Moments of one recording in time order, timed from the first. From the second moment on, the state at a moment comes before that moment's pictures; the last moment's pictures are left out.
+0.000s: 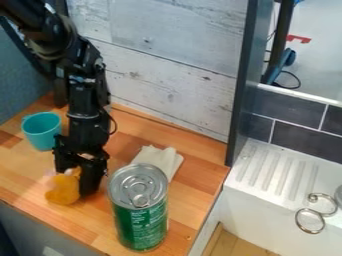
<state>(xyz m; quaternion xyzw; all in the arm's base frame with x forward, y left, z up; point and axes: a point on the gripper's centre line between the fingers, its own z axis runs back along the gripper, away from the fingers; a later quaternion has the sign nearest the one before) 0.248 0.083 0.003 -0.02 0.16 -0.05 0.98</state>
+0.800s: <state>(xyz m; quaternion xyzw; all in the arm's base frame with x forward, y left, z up) 0.202 0.170 0.076 0.05 0.14 0.10 0.98</state>
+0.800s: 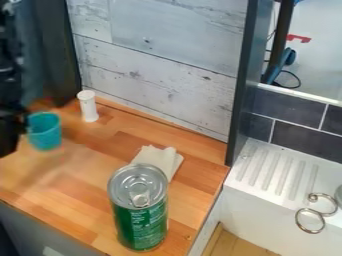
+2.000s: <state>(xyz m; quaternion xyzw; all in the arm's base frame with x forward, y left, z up) 0.228 0.231 0.010 0.04 0.13 0.16 0.98</state>
